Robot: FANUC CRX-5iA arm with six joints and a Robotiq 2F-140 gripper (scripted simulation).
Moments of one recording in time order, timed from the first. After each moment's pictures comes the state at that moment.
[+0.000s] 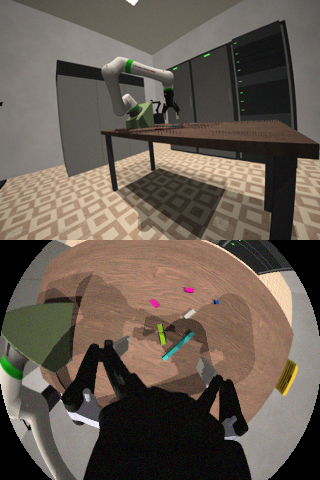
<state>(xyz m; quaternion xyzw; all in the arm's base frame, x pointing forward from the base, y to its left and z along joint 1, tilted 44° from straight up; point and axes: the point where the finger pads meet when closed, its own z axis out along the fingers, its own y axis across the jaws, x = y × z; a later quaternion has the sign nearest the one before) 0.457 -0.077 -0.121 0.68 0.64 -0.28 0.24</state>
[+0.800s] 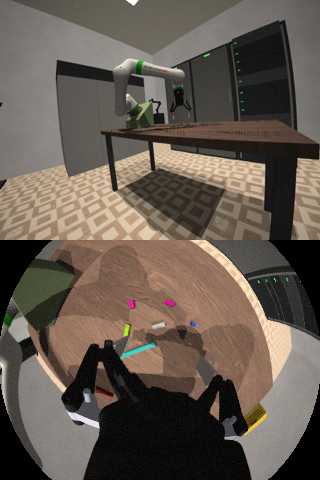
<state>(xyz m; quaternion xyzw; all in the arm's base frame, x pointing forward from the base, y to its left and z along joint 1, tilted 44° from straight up) 0.534 -0.033 -0.164 0.52 0.77 -0.32 0.18</state>
